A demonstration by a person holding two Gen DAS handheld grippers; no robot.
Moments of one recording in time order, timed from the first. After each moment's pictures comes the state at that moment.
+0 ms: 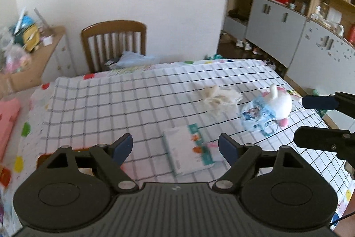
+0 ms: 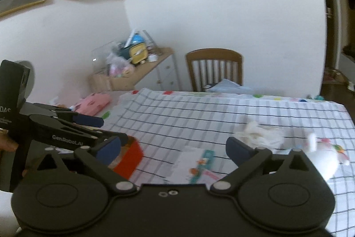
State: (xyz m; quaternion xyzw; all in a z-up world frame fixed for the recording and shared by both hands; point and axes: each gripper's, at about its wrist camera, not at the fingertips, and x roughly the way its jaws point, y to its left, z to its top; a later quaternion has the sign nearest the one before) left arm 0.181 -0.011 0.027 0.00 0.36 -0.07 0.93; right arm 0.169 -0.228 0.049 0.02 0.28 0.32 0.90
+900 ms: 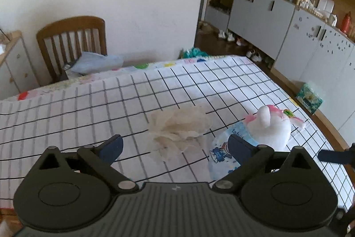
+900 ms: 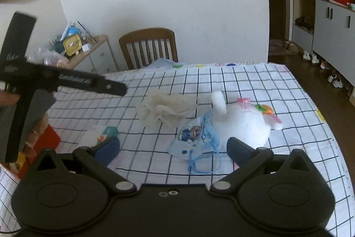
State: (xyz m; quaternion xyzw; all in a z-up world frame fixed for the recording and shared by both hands) left arm 0.344 -0.136 -0.037 0.00 0.39 -0.11 0.92; right arm 0.231 -0.340 -0.033 0.03 0.34 0.20 0.92
